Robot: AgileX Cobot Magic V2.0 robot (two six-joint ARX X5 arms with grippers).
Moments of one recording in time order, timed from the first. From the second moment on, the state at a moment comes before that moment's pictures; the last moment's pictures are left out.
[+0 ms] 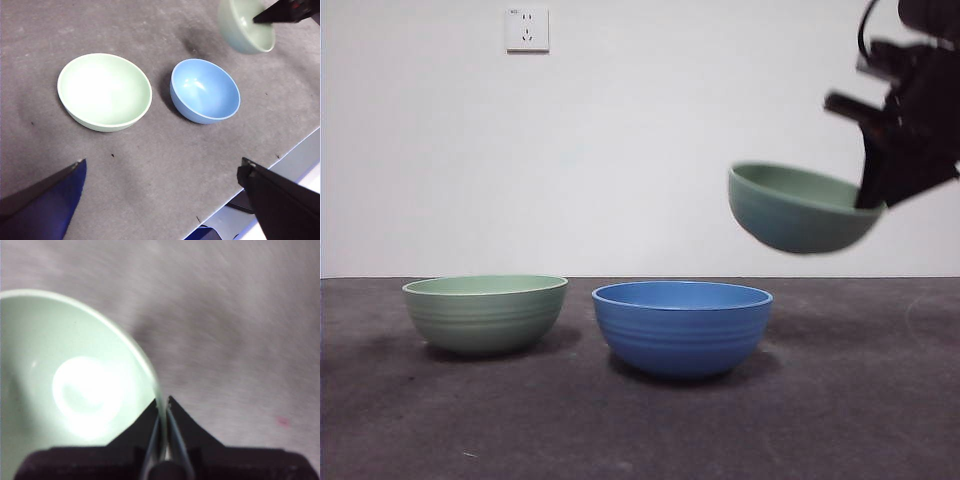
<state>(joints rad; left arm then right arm) 0.01 0.67 0.84 -0.94 0.60 0.15 0.15 1.48 1.09 -0.51 -0.26 0.08</state>
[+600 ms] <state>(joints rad) 0.01 0.71 0.84 -0.94 0.60 0.15 0.48 1.53 1.09 -0.49 -0.15 0.10</state>
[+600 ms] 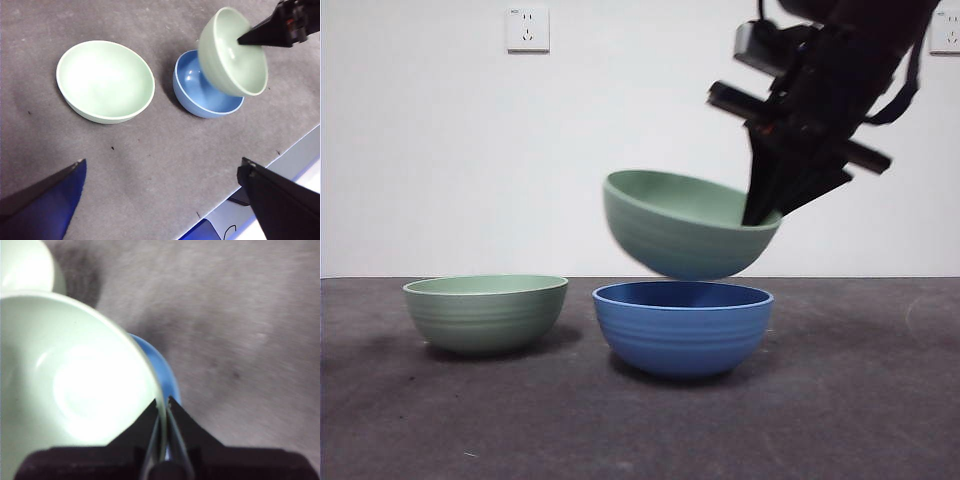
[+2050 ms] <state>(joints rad) -0.07 0.89 0.84 -0.80 0.52 0.14 0.54 1.54 1.09 -0.53 -0.10 0.11</state>
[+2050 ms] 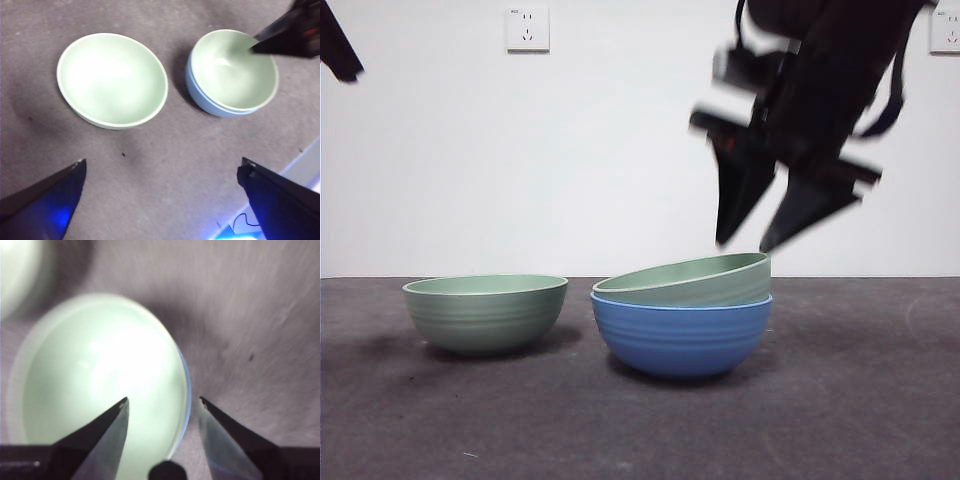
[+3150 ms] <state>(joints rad) -0.18 1.56 0.84 -0.24 0.17 -0.15 0.54 0.83 1.09 -0.91 -0.05 0.11</state>
